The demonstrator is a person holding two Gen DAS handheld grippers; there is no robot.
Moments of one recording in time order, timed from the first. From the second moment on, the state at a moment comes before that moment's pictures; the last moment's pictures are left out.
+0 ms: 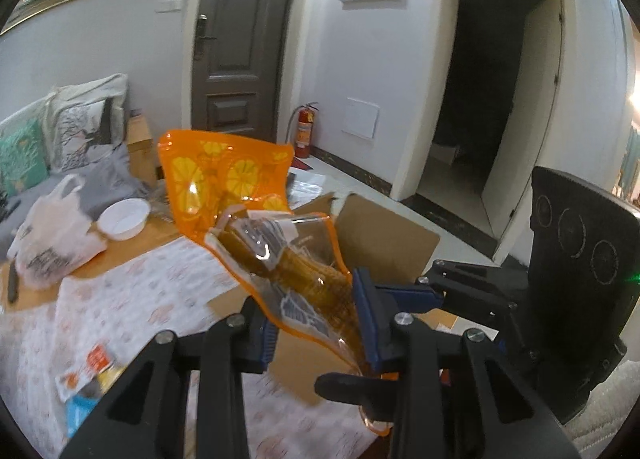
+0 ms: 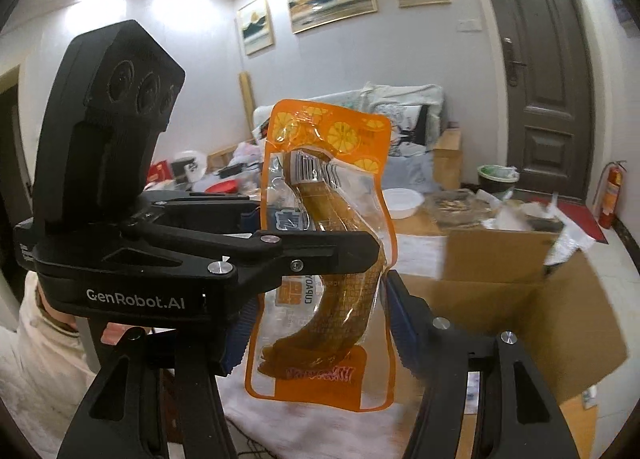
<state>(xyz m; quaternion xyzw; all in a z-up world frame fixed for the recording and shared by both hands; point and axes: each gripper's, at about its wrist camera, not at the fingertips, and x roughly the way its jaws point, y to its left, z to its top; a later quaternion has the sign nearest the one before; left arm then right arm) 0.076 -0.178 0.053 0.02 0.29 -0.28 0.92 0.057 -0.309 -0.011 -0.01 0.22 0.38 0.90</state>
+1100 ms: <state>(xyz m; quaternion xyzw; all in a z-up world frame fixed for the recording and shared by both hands) 0.185 -0.279 -0.007 0.07 0.36 -0.27 0.89 0.121 -0.399 -0.067 0.00 0.27 0.29 0.92</state>
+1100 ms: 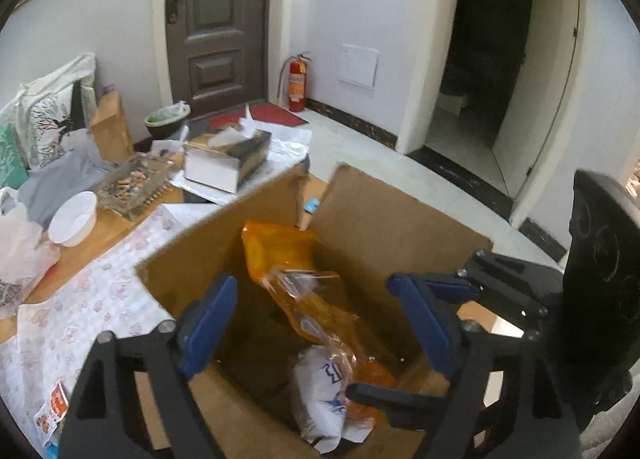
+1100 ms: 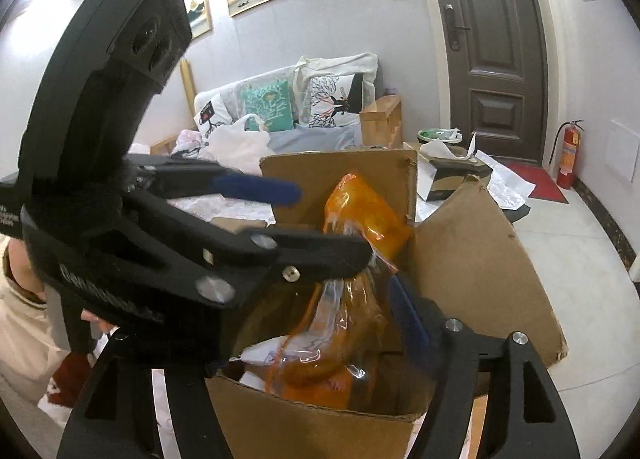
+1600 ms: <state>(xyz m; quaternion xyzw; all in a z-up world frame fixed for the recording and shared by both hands) 0.148 -0.218 0.023 0.03 0.33 -0.24 0.91 0.118 -0.367 -0.049 -0.03 0.27 0.28 0.92</state>
